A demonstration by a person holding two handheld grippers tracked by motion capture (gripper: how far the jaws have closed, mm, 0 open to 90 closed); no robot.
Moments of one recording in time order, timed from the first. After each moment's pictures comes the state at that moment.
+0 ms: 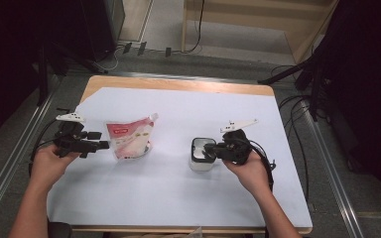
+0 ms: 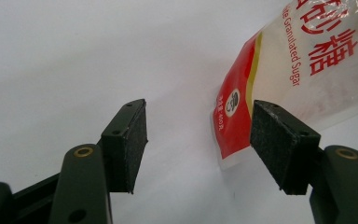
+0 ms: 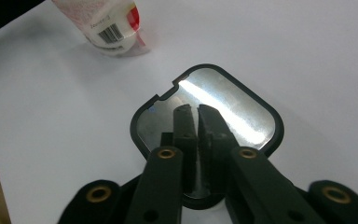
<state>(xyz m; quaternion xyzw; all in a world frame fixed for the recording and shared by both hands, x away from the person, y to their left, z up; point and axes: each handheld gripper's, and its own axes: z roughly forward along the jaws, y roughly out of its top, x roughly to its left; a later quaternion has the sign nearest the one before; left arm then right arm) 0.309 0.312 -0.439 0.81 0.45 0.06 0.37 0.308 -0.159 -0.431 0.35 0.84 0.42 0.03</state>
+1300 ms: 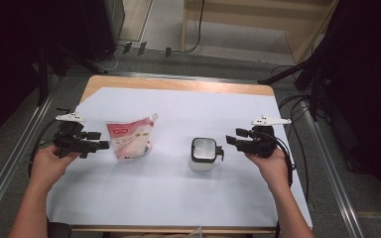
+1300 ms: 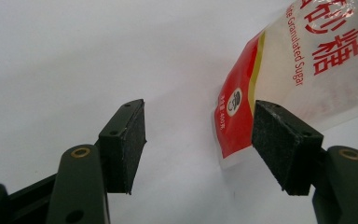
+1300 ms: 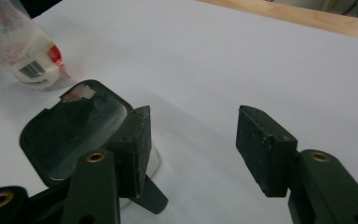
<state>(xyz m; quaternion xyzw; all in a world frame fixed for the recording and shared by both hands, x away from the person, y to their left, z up) 0.309 0.312 -0.440 0.80 0.46 0.06 0.37 0.327 -0.230 -0.441 0.41 0.78 0.46 0.11</state>
